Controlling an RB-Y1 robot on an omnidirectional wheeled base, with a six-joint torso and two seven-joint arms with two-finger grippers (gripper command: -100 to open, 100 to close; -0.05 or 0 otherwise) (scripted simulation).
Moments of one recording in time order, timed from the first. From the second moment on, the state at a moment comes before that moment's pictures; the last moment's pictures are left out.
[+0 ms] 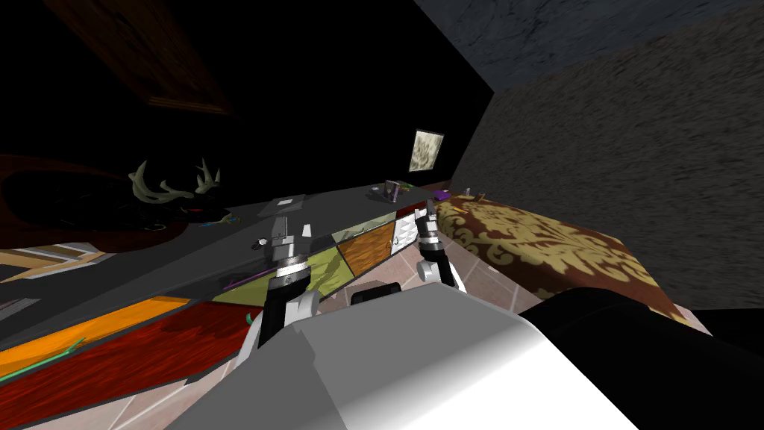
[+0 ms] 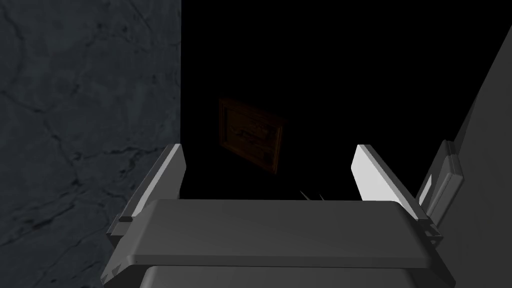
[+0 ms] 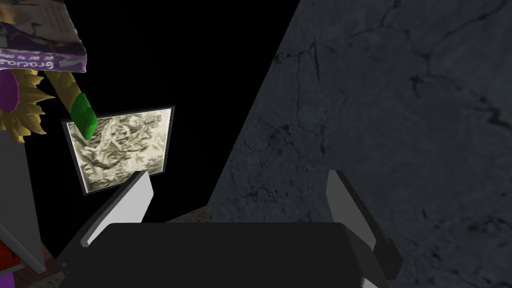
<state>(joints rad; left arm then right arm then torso) 0.50 0.00 -0.03 -2.26 -0.10 -0.40 0.14 0.45 0.00 0.05 -2.25 0.04 -0.42 0.06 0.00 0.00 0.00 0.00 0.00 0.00</state>
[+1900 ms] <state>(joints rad) 0.52 0.13 0.00 -2.25 -0.08 -0.30 0.14 0.45 0.00 0.05 -2.25 0.04 -0.42 0.06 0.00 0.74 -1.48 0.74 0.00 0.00</state>
